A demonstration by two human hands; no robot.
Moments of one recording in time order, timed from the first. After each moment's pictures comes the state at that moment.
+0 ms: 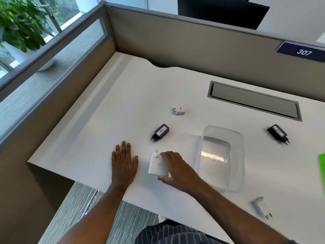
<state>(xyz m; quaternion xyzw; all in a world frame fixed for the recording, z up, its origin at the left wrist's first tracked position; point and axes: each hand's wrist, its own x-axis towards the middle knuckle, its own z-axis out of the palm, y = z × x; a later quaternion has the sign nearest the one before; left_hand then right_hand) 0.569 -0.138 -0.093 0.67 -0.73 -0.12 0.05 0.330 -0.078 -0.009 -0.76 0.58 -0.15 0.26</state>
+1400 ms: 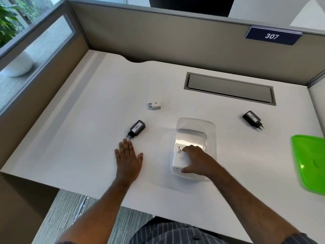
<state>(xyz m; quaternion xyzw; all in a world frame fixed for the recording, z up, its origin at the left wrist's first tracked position) 0.455 -0.122 -0.091 0.64 -0.76 -0.15 -0.01 0.167 -0.052 -0.018 -0.64 0.69 0.00 0.34</state>
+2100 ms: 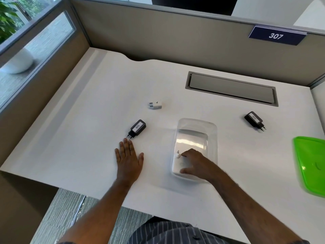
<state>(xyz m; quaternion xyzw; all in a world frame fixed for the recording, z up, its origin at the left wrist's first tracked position) 0.454 -0.121 -0.094 0.65 -0.75 -0.14 -0.02 0.169 -0.045 -0.024 -0.62 0.68 -0.05 0.39</state>
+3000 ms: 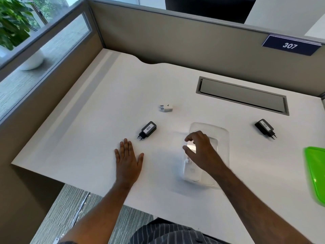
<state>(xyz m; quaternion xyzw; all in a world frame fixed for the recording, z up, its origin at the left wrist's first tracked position) 0.497 -0.130 -0.096 0.65 -0.75 -0.13 0.02 0.203 -0.086 0.012 -0.66 0.68 -0.25 0.22</state>
